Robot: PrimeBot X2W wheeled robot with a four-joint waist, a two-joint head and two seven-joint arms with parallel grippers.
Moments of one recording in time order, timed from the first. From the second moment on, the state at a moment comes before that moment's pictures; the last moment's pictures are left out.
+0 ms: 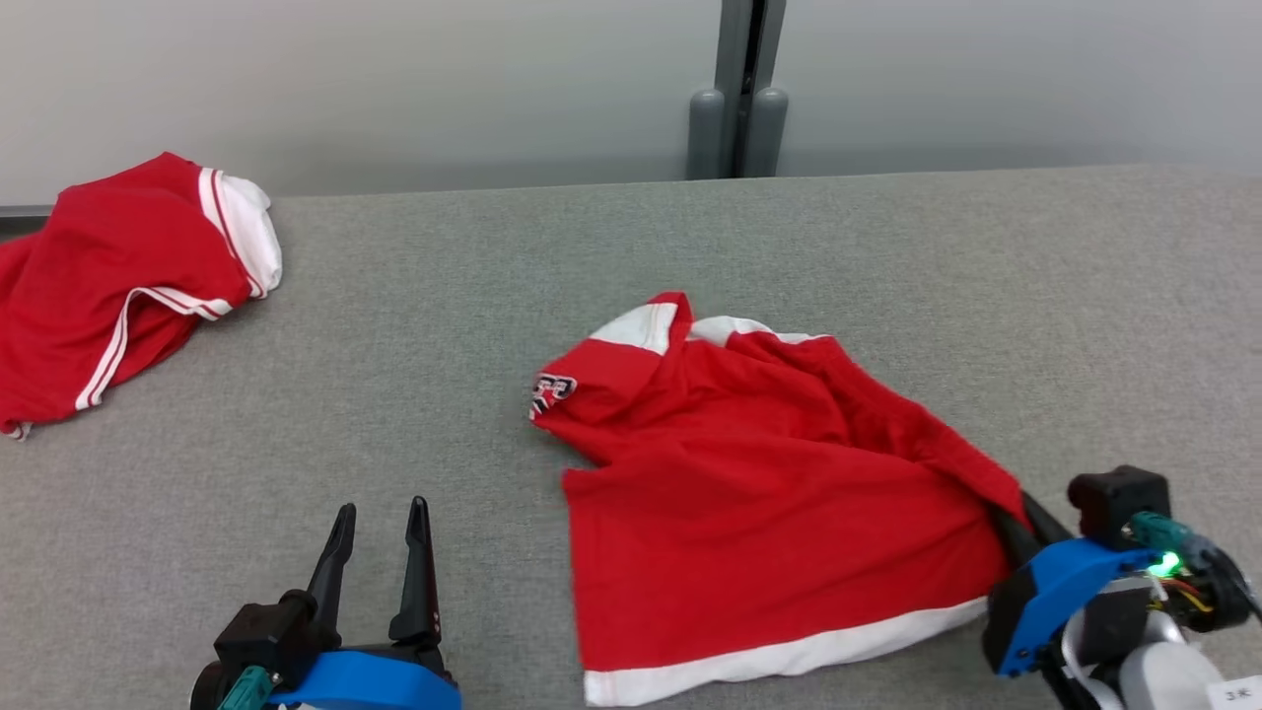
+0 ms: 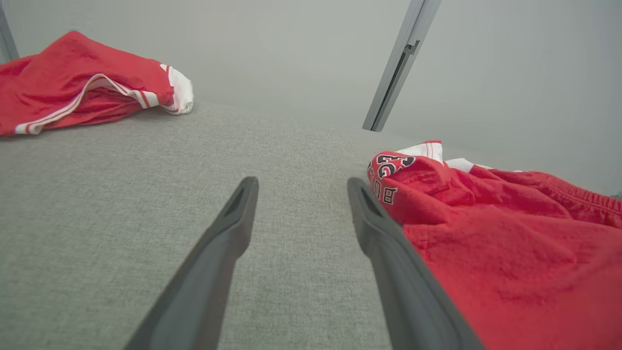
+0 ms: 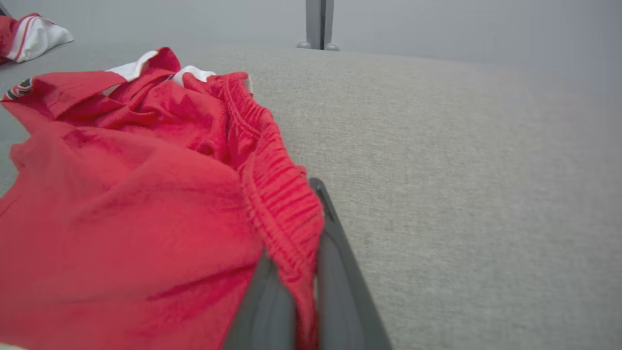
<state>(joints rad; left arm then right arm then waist) -0.02 0.05 -0.11 0.30 -0.30 -0.10 -0.26 -0.14 -0.14 0.04 0.24 0.16 0.13 0.14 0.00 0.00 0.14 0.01</state>
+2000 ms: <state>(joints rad) -0.05 0.05 -0.18 0.32 -0.32 -0.10 -0.26 -0.19 -0.07 0.04 0.20 0.10 0.13 0.14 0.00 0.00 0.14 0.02</state>
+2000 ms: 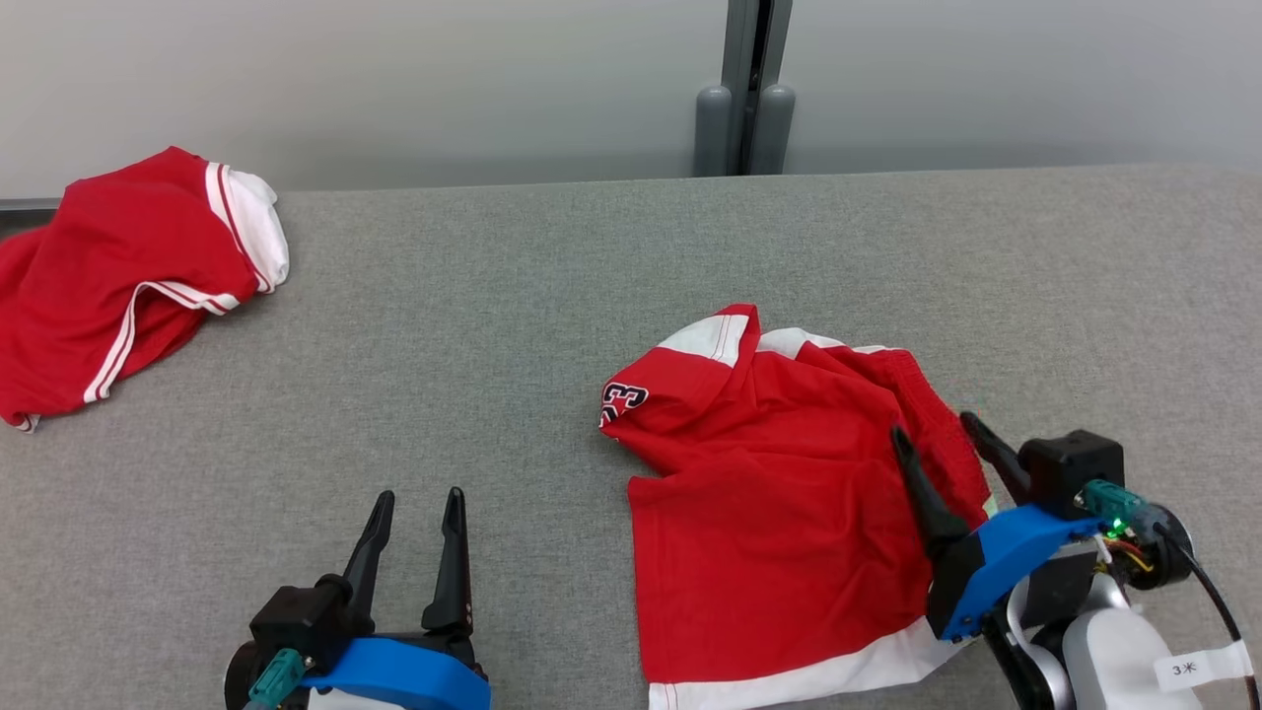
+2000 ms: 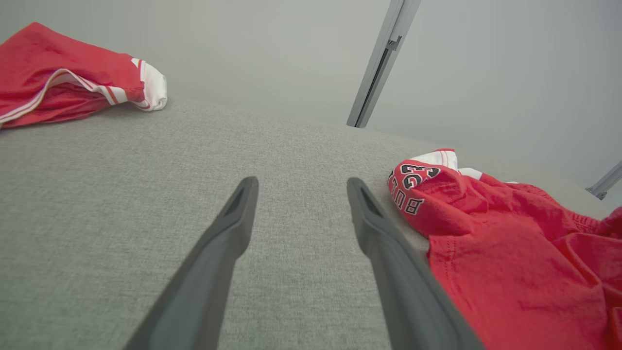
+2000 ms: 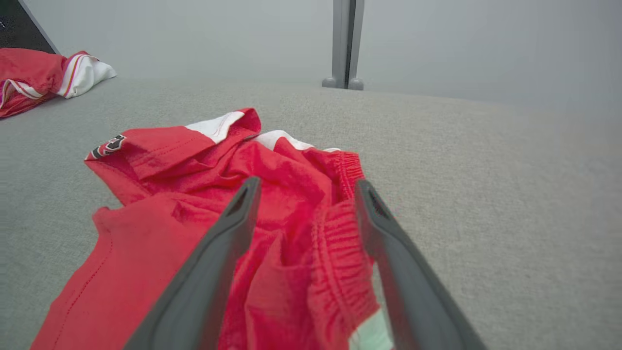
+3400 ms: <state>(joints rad) -0.21 0.08 -0.68 0.62 -0.41 -0.08 -0.12 -0.15 -0.05 -0.05 0.13 0.16 0.13 -0.08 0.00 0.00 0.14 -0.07</state>
